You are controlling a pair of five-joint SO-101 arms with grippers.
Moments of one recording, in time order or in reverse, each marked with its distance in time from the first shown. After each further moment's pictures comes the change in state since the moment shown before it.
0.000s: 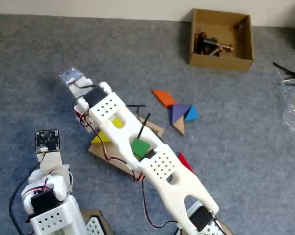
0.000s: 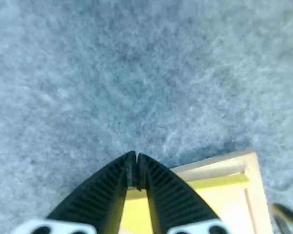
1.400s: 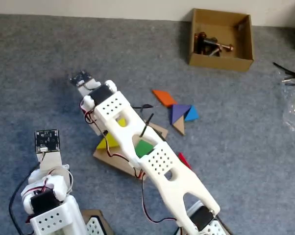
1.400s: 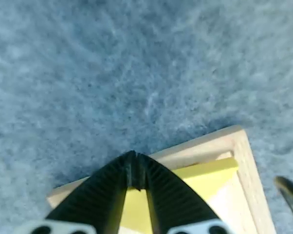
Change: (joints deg) left arm 0.0 0.0 0.0 0.0 0.0; right arm 2.2 9.3 -11.7 13.0 -0.4
